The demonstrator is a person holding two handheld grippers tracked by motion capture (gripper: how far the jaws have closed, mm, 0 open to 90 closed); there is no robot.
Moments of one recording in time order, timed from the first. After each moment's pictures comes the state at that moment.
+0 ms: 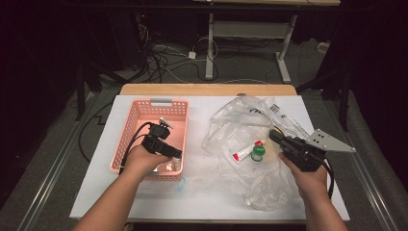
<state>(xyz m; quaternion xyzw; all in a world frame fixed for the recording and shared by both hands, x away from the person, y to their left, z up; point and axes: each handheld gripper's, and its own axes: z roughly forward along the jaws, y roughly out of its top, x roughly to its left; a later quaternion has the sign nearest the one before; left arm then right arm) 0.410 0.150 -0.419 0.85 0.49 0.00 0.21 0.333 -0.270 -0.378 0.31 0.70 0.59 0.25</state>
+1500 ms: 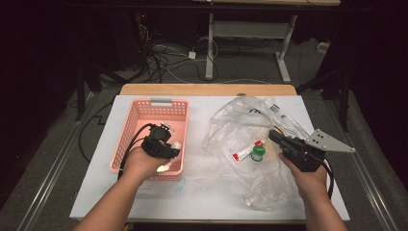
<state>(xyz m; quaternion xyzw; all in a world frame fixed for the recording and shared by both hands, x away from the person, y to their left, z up) 0.384 0.149 -0.405 0.85 0.46 0.06 0.25 0.332 -0.268 -0.379 0.31 0.70 0.59 0.25</state>
